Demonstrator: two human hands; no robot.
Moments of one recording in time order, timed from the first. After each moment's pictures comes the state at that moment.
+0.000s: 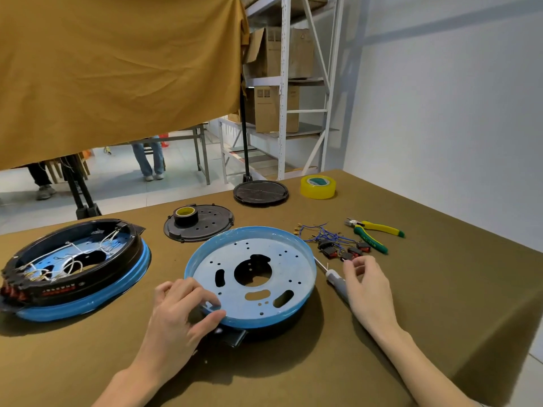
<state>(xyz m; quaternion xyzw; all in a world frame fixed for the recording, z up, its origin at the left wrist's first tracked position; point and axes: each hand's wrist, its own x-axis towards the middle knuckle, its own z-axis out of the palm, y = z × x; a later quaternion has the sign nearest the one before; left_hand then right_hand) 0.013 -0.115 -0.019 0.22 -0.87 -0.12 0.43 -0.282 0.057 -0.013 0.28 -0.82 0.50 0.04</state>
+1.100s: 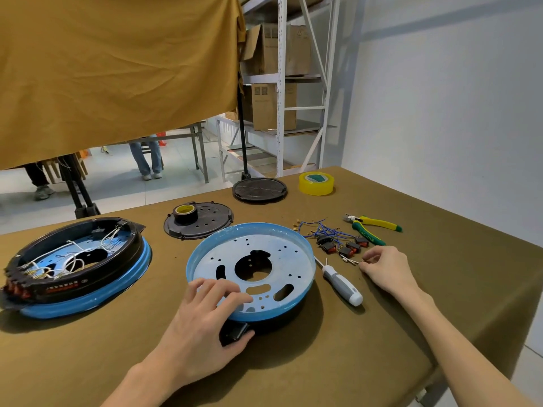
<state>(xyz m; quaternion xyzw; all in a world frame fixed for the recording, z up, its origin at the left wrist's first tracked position) 0.006 -0.094 -0.012 0.10 -0.95 0.02 0.31 -0.357 0.064 0.001 0.27 -0.90 0.35 -0.03</state>
